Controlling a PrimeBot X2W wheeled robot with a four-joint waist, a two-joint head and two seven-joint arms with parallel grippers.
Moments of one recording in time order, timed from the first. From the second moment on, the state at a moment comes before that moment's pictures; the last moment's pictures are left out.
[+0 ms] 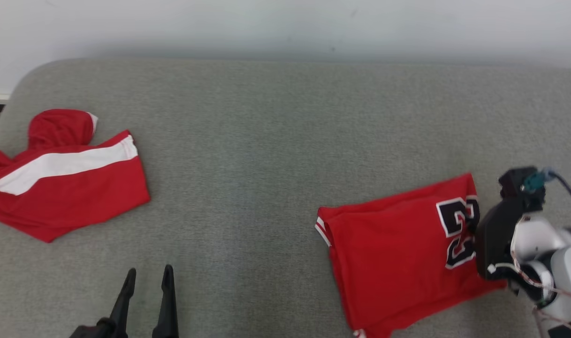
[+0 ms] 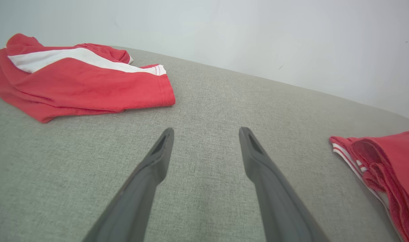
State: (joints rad) left arm 0.03 0.05 -0.04 0.15 -0.29 -0.13 -0.26; right arm -0.35 -0.29 0.03 0.23 0.28 0.13 0.89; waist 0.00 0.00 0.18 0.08
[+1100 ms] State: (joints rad) left arm -0.18 0.10 -0.12 -0.10 -0.16 -0.13 -0.26; right arm -0.75 -0.47 0.00 0.40 0.16 0.13 0.51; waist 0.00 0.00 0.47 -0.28
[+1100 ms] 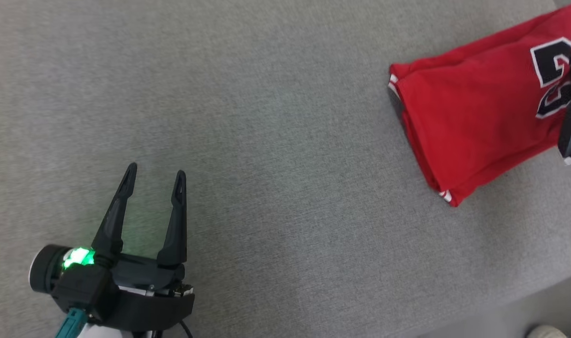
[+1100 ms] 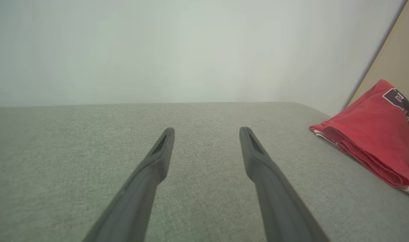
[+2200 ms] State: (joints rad) left arm -0.25 0.18 -0.17 -0.10 -0.16 -0.13 -0.27; right arm -0.85 -0.42 -0.13 0.55 -0.06 0.13 0.16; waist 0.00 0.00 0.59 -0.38
